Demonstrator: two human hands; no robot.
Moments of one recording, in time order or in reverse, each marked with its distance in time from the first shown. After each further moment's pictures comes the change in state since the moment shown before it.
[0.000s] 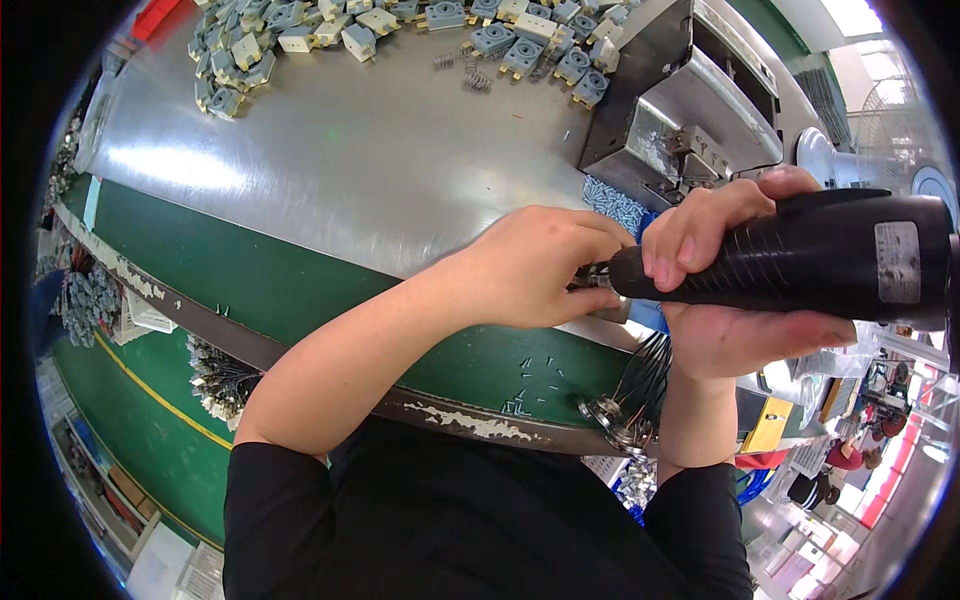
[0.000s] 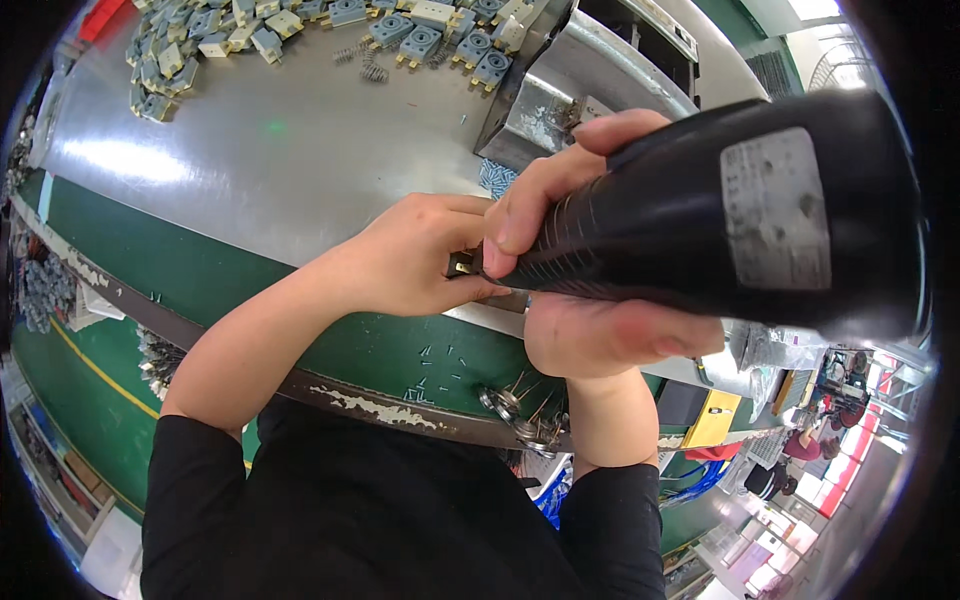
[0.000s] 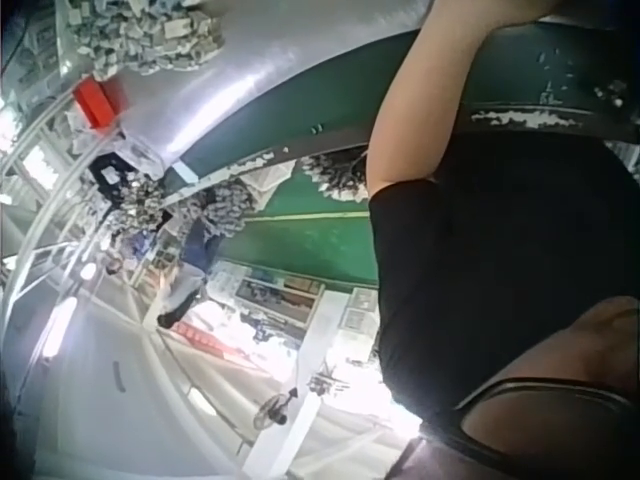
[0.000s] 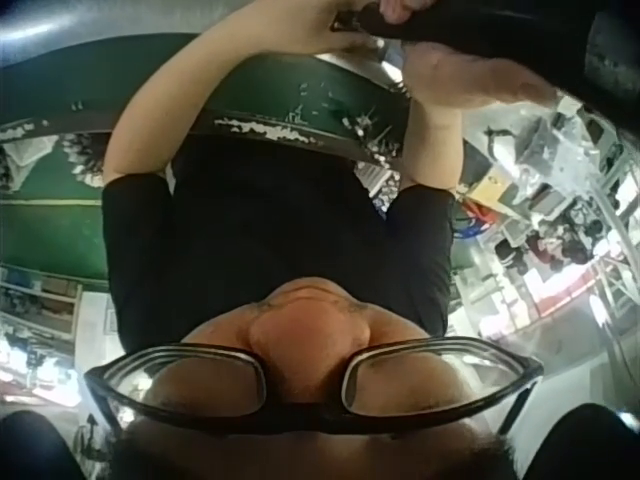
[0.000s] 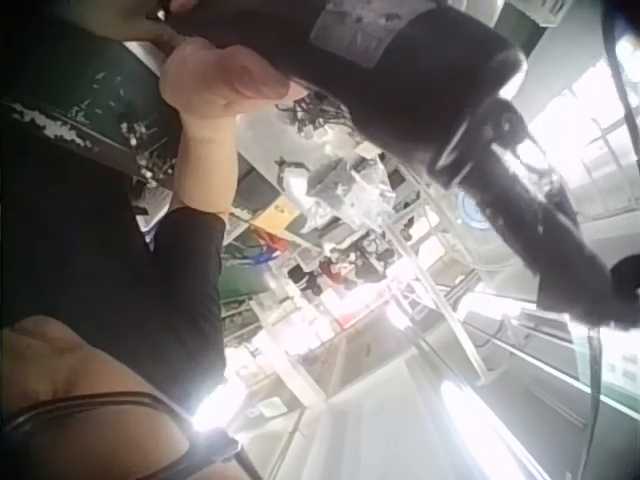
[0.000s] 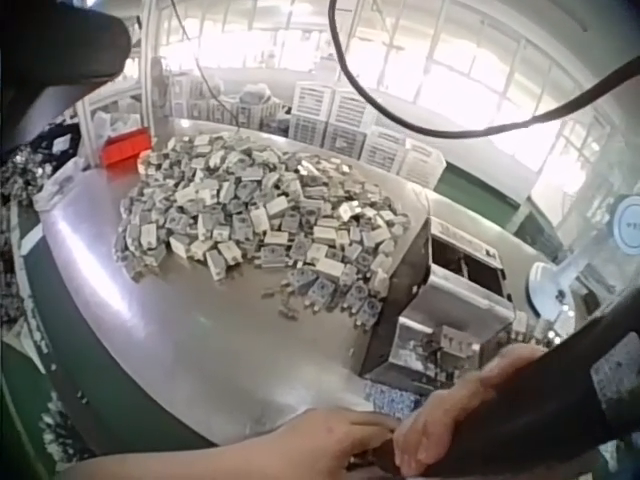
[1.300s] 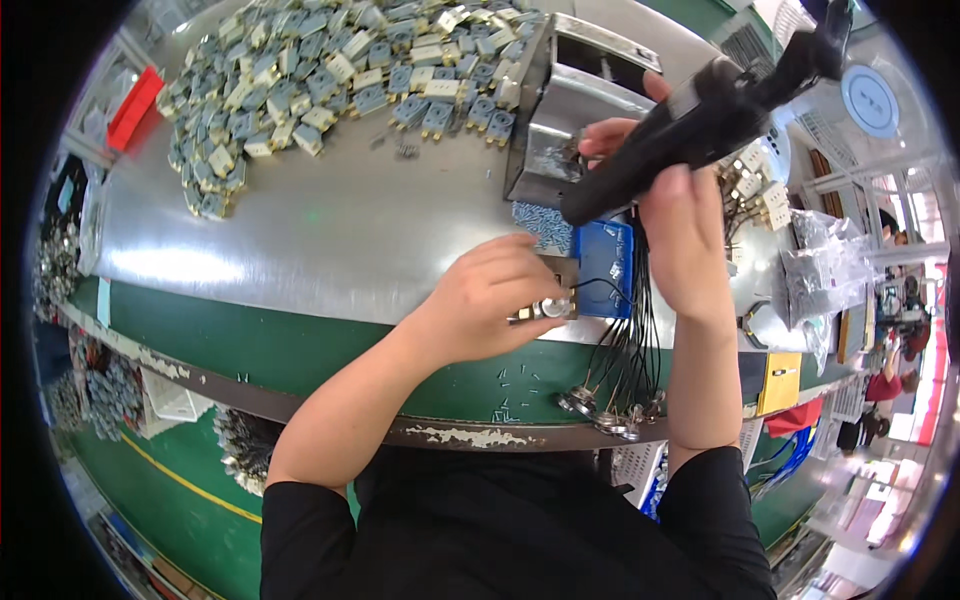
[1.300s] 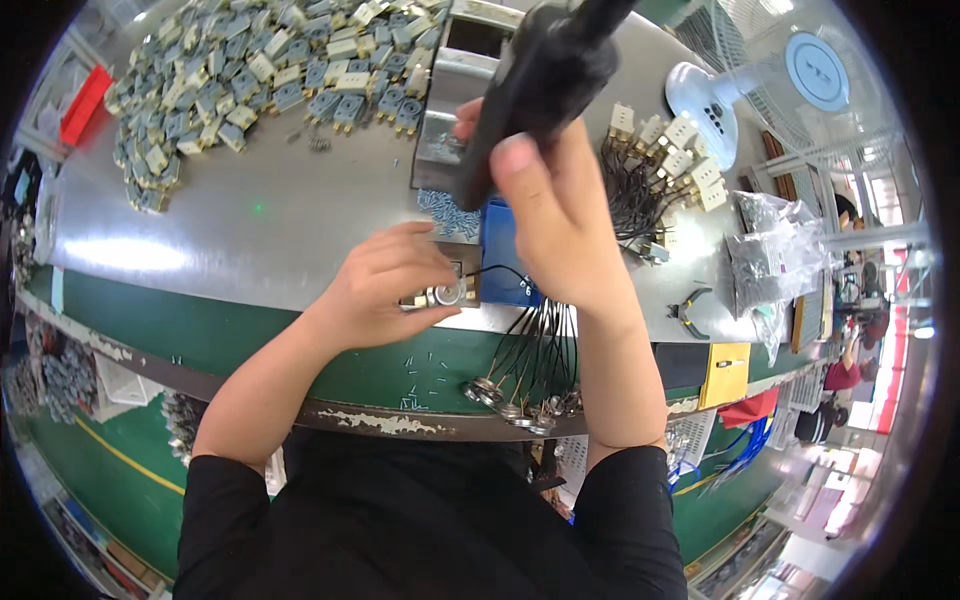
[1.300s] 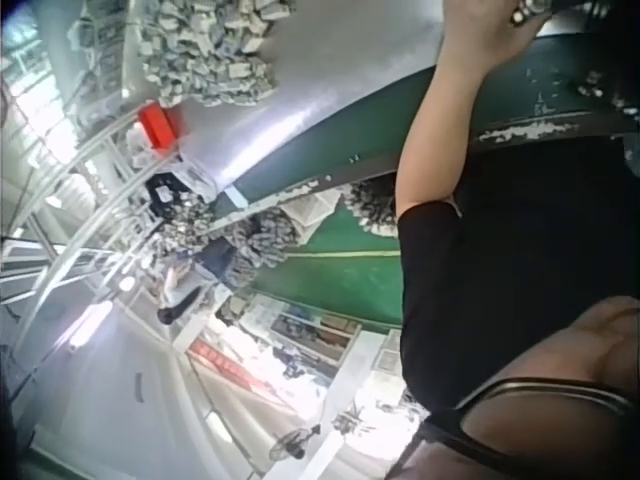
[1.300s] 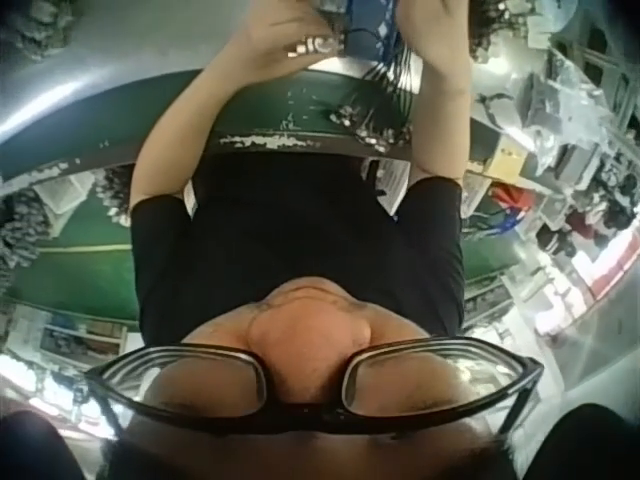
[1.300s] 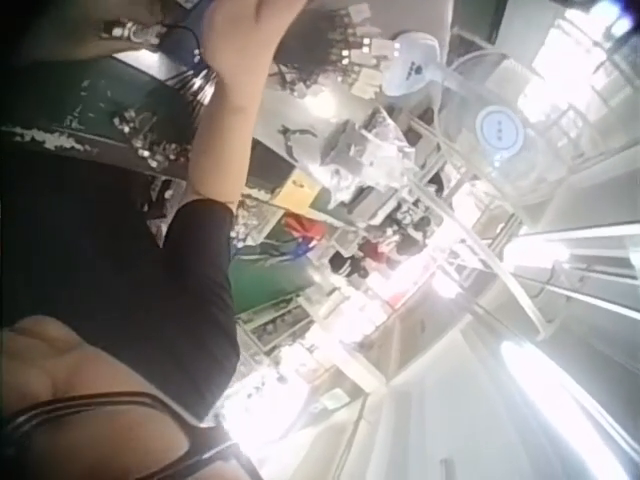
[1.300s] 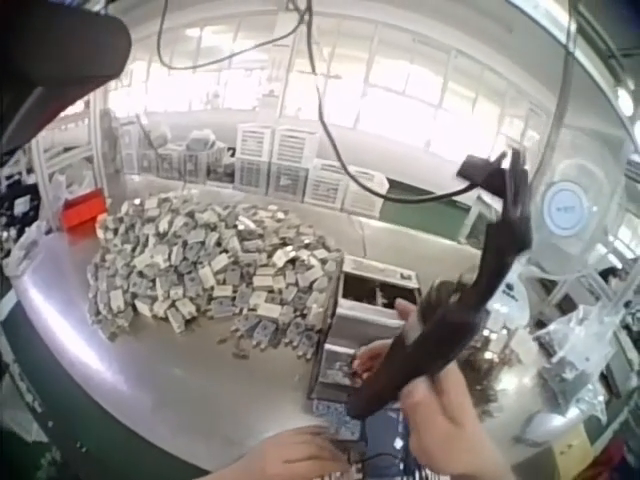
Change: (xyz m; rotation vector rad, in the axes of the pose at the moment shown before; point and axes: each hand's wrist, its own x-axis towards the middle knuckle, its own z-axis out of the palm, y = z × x) left_hand -0.005 0.004 0.014 0.158 0.194 0.434; right_hand 0.012 -0.028 -0.051 -0.349 -0.054 0.050
